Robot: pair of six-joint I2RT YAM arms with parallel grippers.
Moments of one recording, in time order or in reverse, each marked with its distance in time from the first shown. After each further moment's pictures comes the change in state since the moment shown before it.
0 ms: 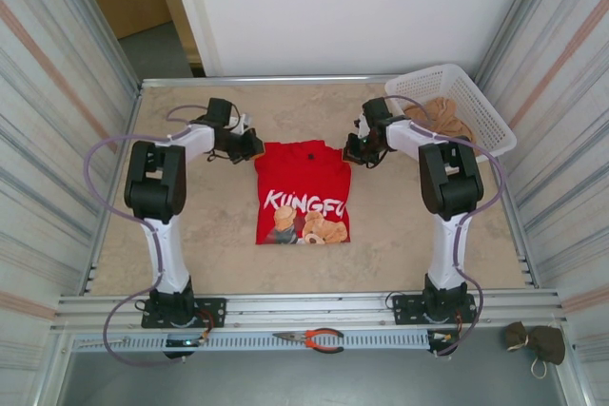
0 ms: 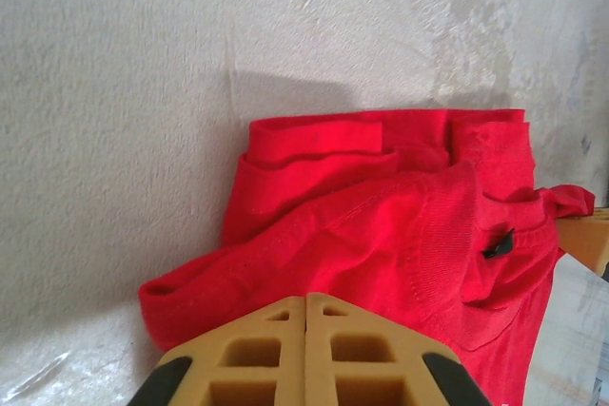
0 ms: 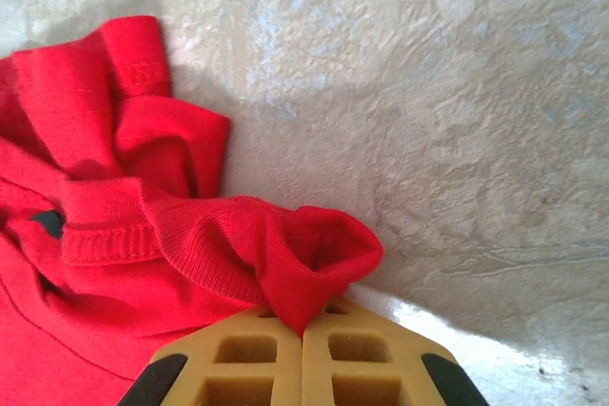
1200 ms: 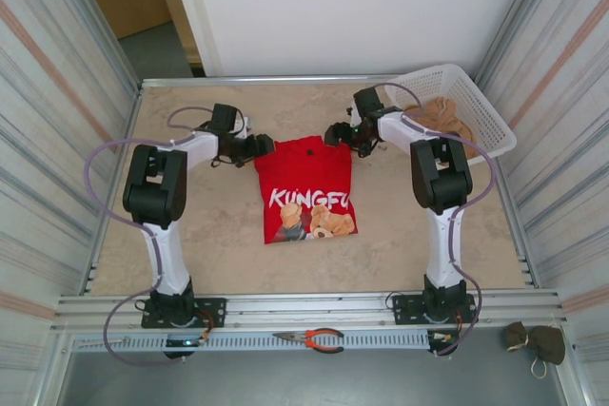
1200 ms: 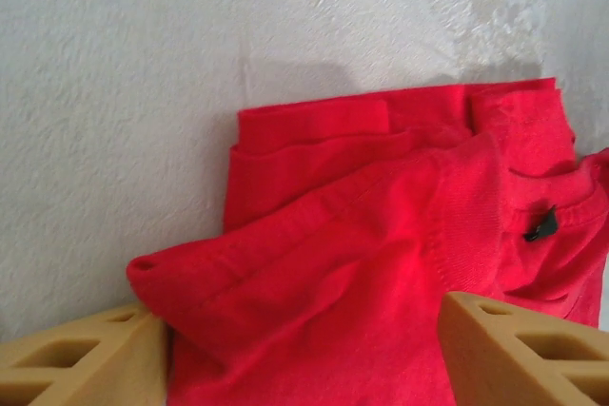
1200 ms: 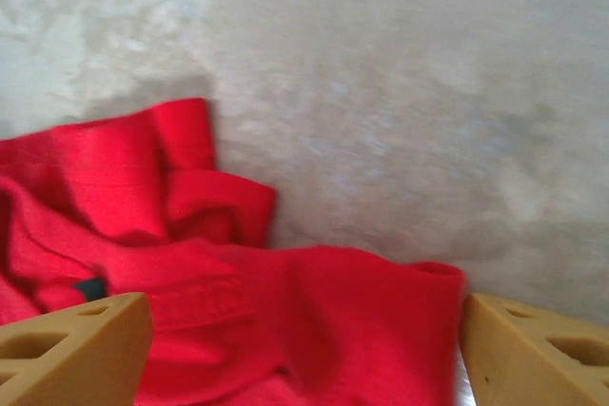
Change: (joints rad) left arm -0.049 -0.040 -0.090 0.109 -0.113 -0.008; right arm 0.041 0.109 0.178 0.006 0.057 -0.012
